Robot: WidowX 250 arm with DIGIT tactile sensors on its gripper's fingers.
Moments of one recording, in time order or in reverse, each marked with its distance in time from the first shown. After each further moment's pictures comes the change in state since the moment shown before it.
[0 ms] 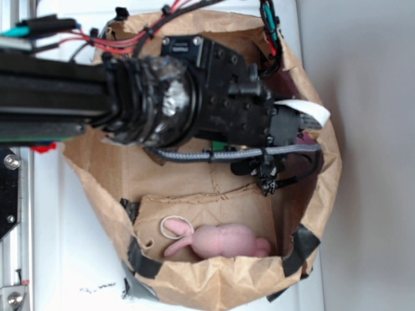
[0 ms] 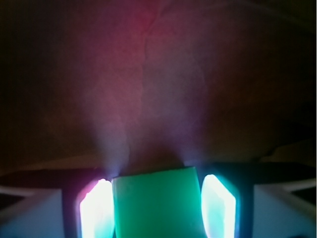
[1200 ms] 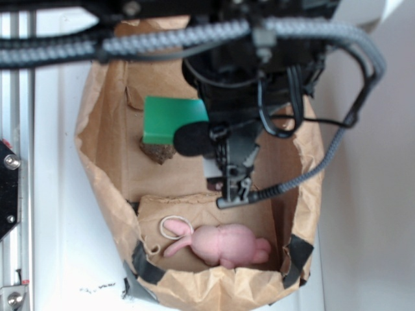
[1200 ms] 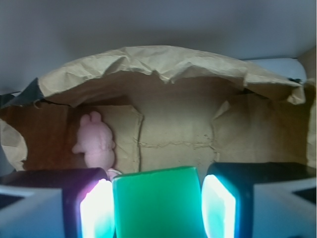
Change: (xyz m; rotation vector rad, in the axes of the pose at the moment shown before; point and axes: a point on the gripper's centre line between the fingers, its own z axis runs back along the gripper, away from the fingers) arm 0.013 0.012 0.172 -0.236 0.108 -0.097
